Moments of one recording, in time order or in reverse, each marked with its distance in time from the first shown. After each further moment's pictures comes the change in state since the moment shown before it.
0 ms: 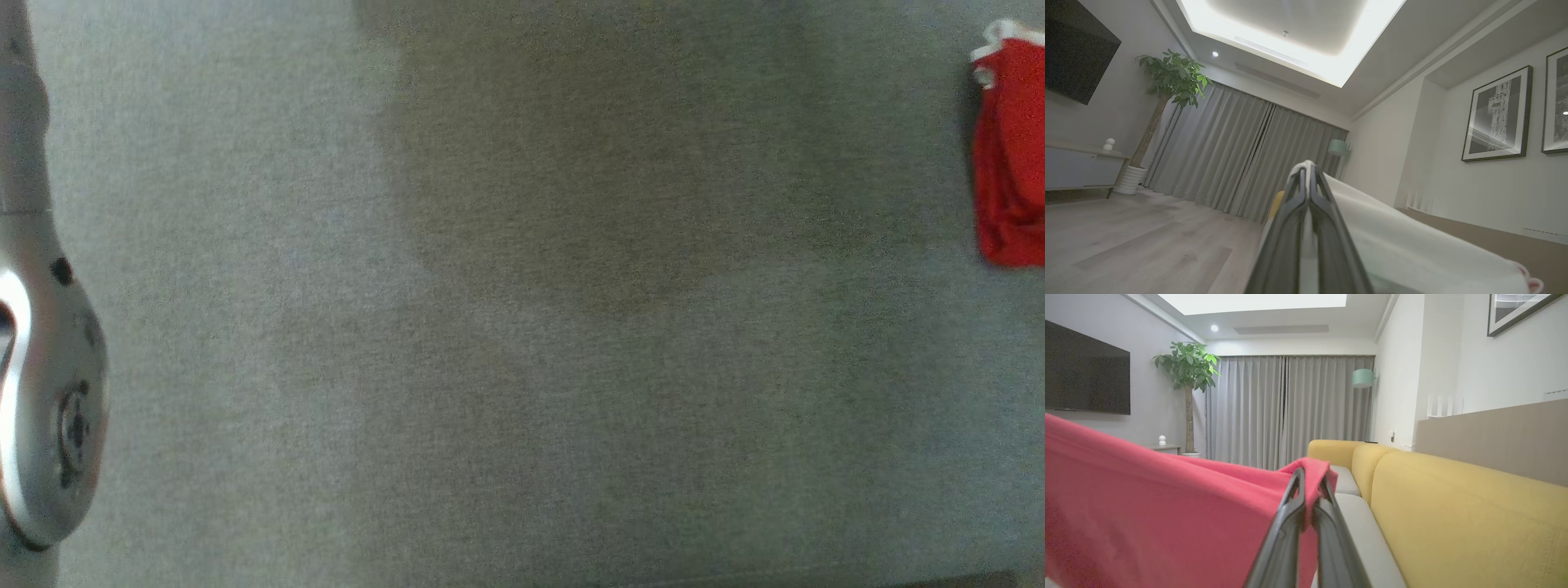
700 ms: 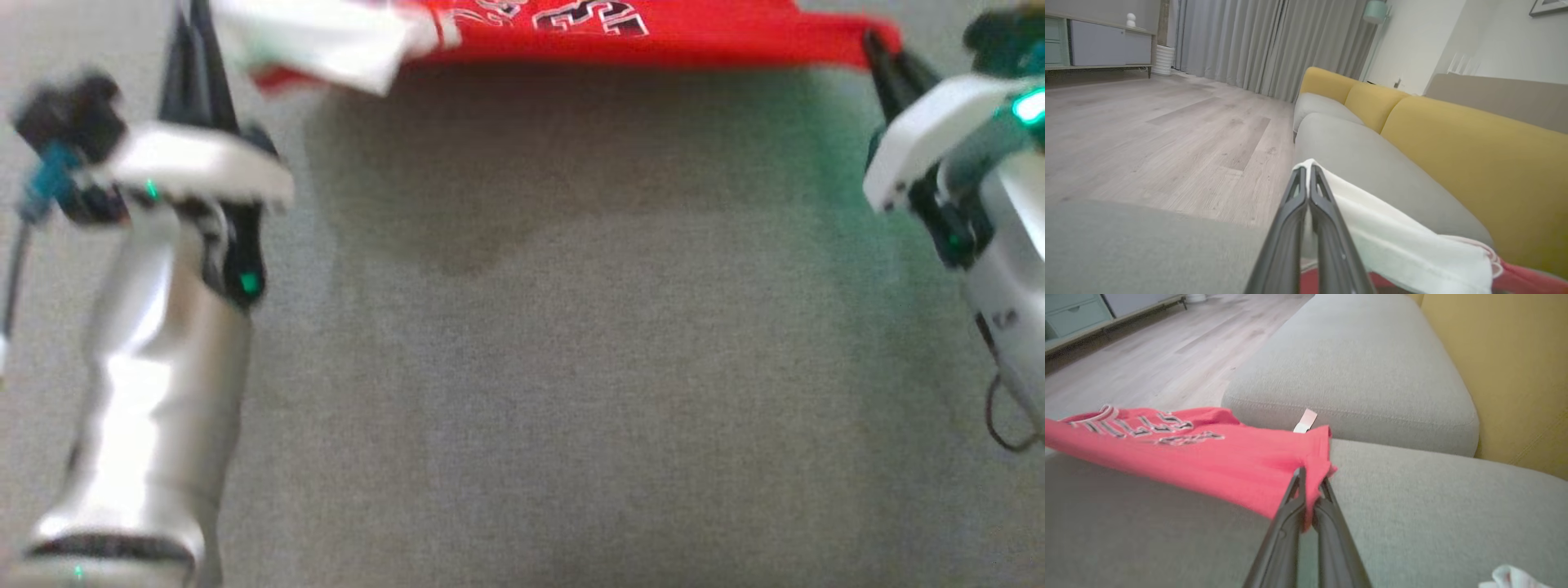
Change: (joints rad) left arm 0.561 -0.054 -0.085 0.181 0.013 -0.141 -0.075; right arm 0.387 -0.072 0.378 0.249 0.272 0.000 0.101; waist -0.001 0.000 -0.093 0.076
